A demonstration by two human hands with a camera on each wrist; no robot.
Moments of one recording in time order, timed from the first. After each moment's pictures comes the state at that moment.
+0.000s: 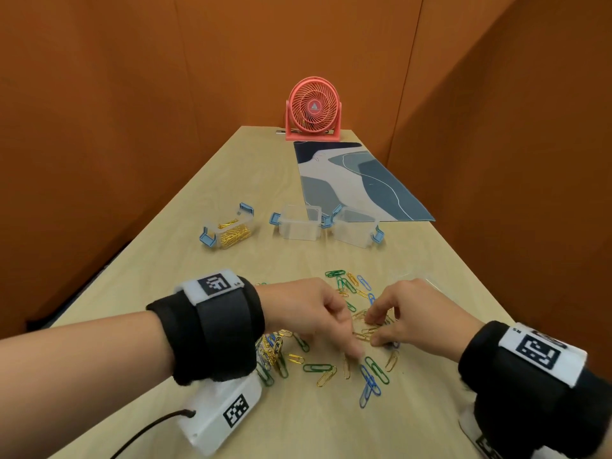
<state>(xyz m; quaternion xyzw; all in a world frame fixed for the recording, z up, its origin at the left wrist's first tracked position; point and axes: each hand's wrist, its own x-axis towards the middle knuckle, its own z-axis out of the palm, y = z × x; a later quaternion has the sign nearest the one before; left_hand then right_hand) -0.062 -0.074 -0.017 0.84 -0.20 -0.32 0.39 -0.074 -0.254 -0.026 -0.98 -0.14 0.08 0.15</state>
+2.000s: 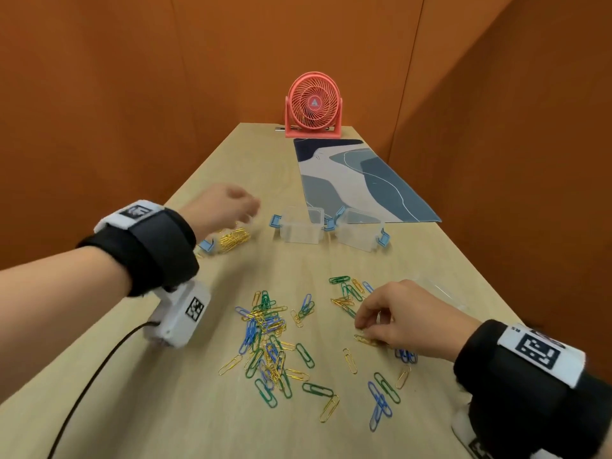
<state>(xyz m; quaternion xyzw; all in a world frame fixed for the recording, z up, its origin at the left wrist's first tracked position) 0.043 0.019 0.015 0.90 -0.01 0.00 0.43 -0.059 -0.241 -0.025 -0.96 -0.17 0.12 0.19</state>
